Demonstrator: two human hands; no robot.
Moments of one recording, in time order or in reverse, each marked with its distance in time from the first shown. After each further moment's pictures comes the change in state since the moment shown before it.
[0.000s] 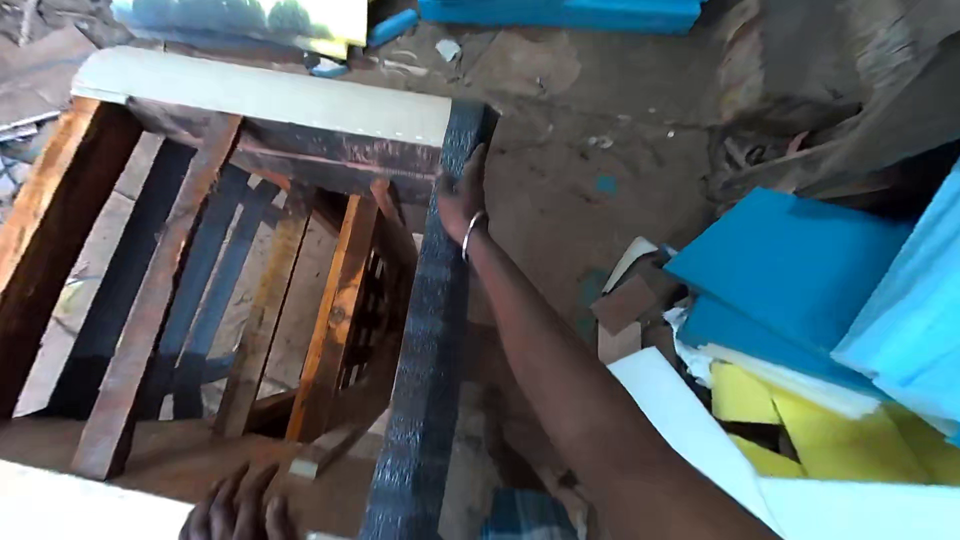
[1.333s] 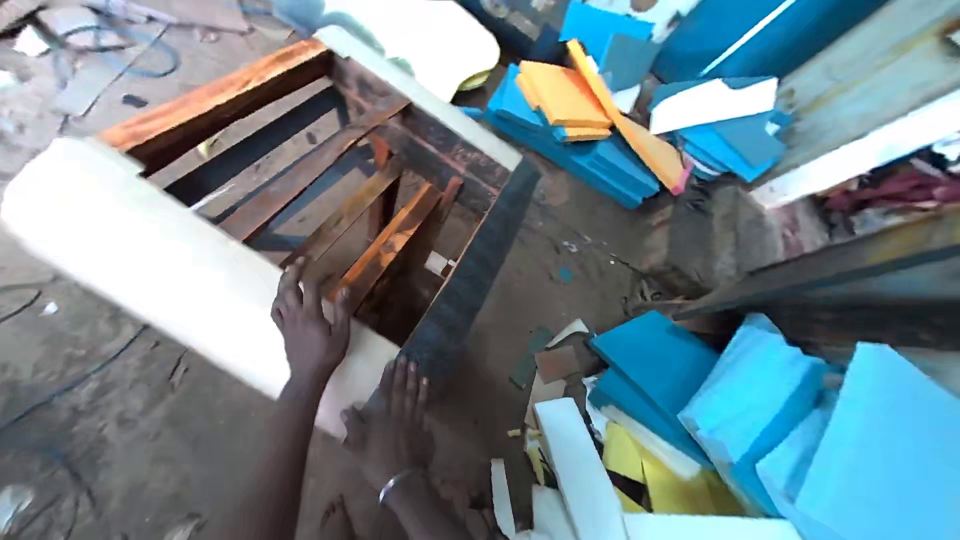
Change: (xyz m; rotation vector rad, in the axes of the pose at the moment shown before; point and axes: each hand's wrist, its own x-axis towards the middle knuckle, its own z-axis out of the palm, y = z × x) left_hand -0.025 0.005 -0.020 -0.593 0.361 -0.172; right_hand -0.563 -0.034 -0.011 -0.873 -0.360 -0.394
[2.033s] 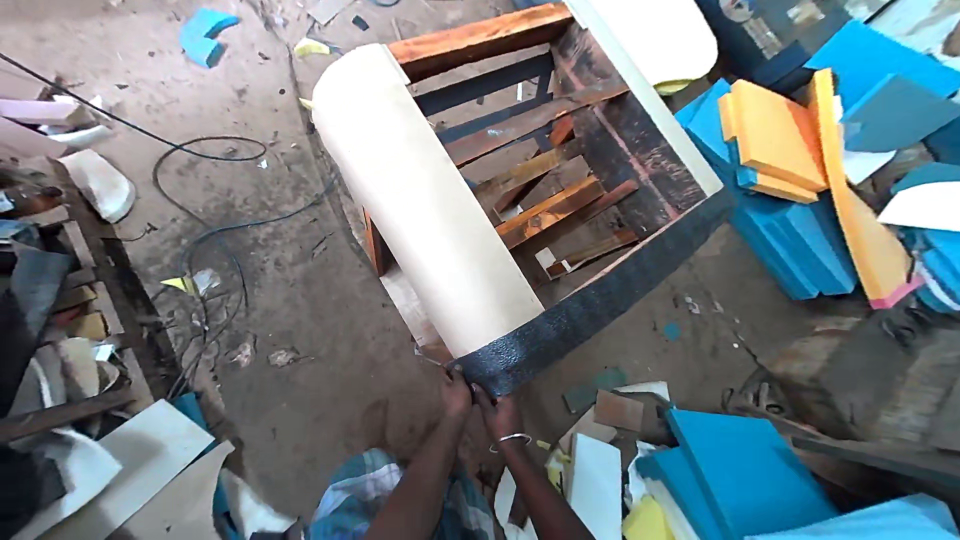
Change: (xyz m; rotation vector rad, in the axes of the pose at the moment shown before) left_hand -0.230 0.009 0.054 -0.995 0.121 -1.314; right_hand -0.058 0.066 0.051 0.257 -0.492 0.118
